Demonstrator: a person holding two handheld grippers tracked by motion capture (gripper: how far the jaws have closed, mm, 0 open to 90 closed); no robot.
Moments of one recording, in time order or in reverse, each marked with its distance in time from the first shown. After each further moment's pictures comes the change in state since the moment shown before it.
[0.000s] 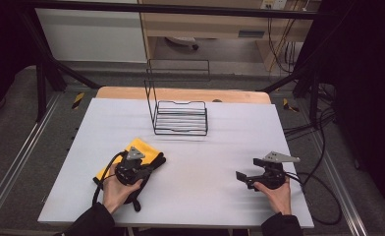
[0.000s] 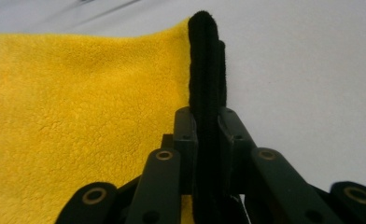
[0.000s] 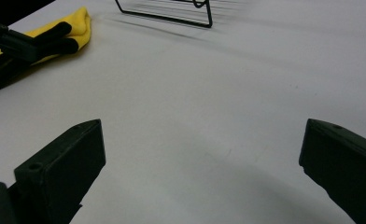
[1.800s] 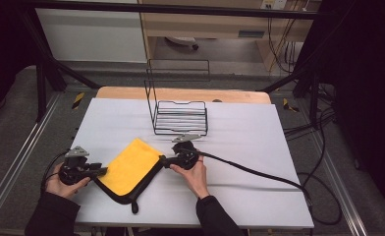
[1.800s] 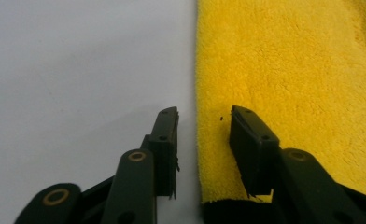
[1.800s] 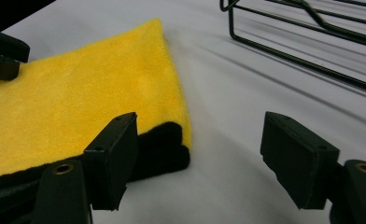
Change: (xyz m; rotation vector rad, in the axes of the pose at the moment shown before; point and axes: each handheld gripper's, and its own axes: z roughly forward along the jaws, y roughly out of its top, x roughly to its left) left arm 0.118 -0.067 -0.072 0.025 0.015 -0.099; right arm 0.147 0.076 0.196 0.120 0.045 -0.069
